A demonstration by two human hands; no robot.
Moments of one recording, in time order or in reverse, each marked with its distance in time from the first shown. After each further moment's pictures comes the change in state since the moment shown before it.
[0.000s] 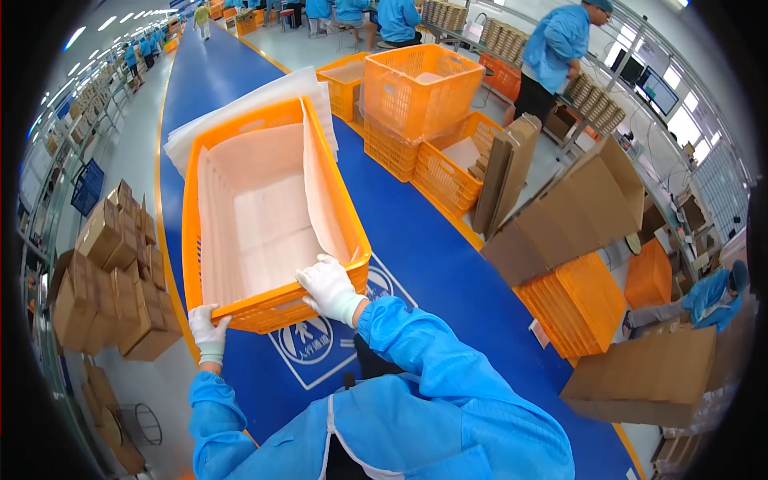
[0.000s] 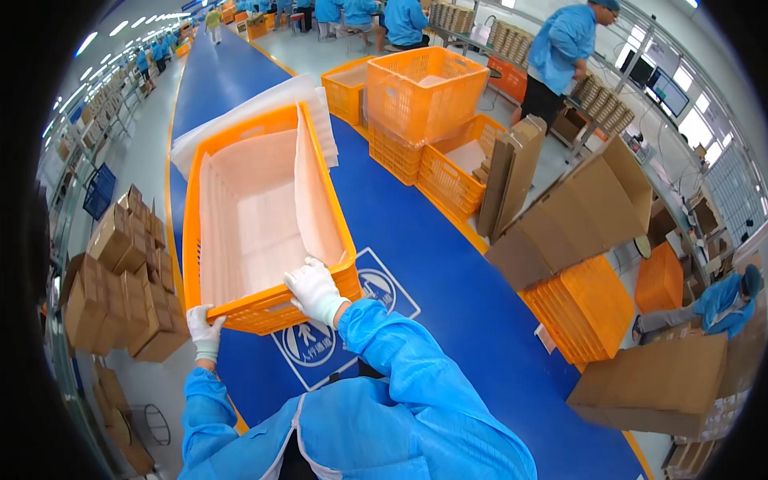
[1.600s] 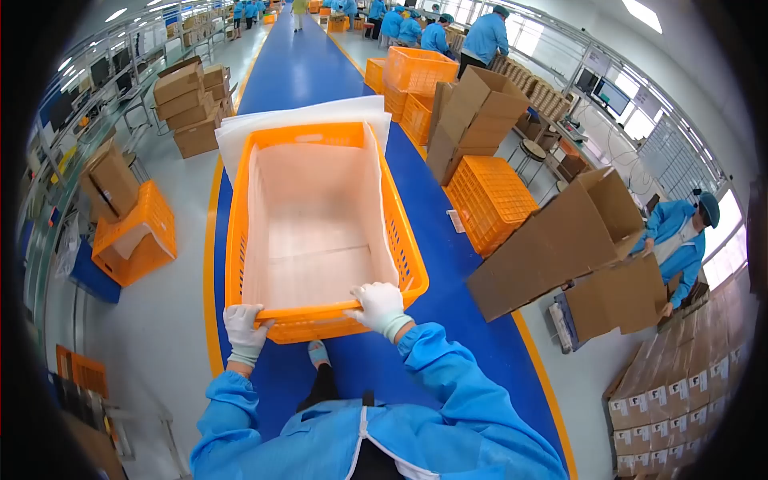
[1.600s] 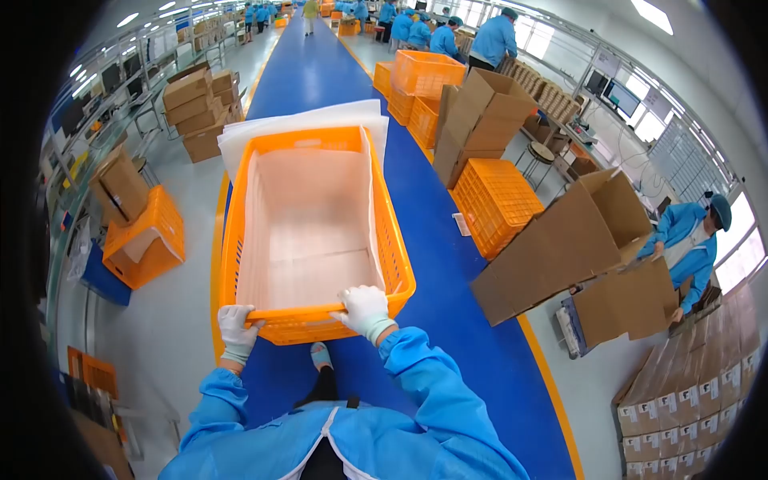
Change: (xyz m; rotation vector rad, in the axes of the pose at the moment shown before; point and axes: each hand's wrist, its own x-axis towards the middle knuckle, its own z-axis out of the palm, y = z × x) left_hand -1.271 0.703 -0.505 0.021 0.197 0.001; right_hand -1.328 -0.530 -0.311 -0.069 -0.180 0.006
